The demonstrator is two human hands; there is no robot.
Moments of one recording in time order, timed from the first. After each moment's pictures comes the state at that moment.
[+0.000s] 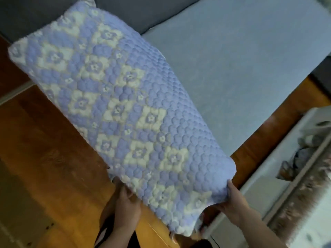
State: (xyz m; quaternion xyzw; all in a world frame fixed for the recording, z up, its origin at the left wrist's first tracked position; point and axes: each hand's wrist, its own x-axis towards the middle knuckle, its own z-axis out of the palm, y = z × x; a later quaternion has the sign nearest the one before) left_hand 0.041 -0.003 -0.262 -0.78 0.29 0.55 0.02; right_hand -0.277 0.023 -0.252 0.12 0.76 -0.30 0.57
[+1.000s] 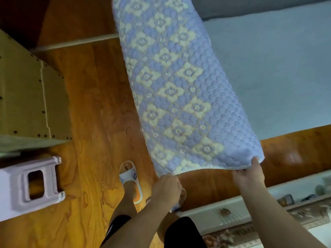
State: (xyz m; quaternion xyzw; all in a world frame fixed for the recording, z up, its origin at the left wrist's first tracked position) left_hand -0.161 0.182 -0.220 -0.75 0.50 0.43 0.03; right_hand -0.394 0.053 -0.230 0.11 0.74 -0.40 0.53
